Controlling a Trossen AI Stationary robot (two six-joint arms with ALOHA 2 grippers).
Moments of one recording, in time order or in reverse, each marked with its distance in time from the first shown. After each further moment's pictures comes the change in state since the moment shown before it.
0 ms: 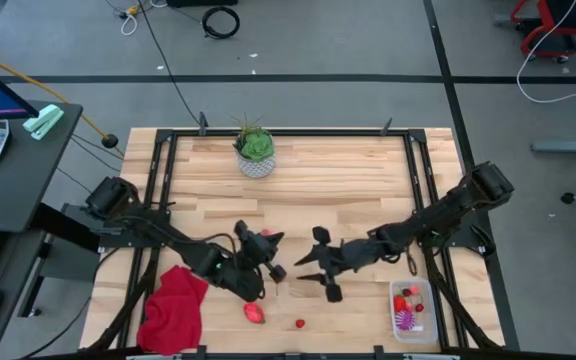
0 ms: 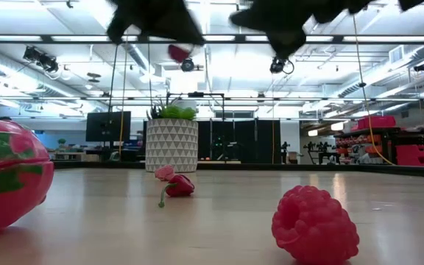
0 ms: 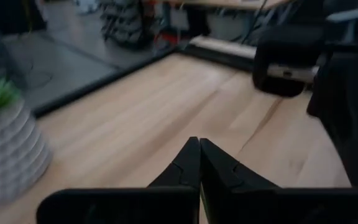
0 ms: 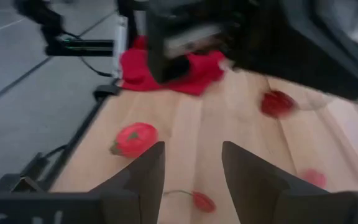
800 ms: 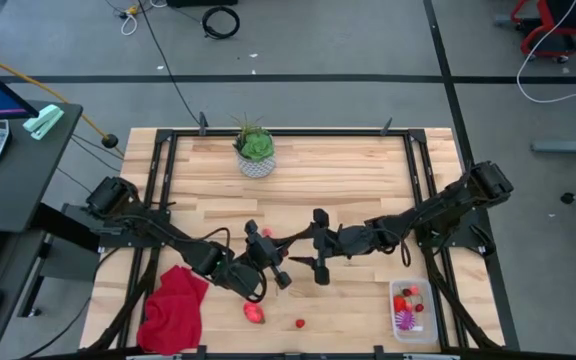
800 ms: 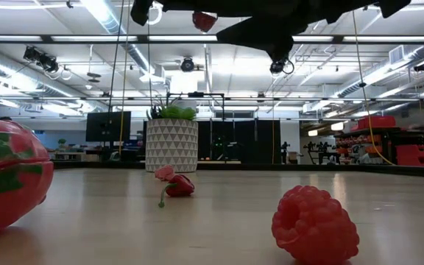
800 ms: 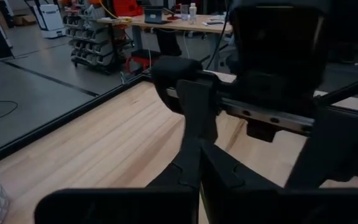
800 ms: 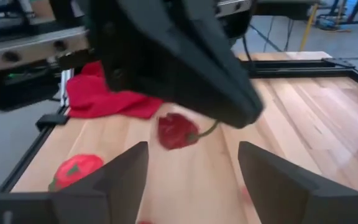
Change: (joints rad) left arm 0.011 0.000 0.000 0.316 0.077 0.315; right arm -0.080 -0.006 0.000 0.053 0.114 0.000
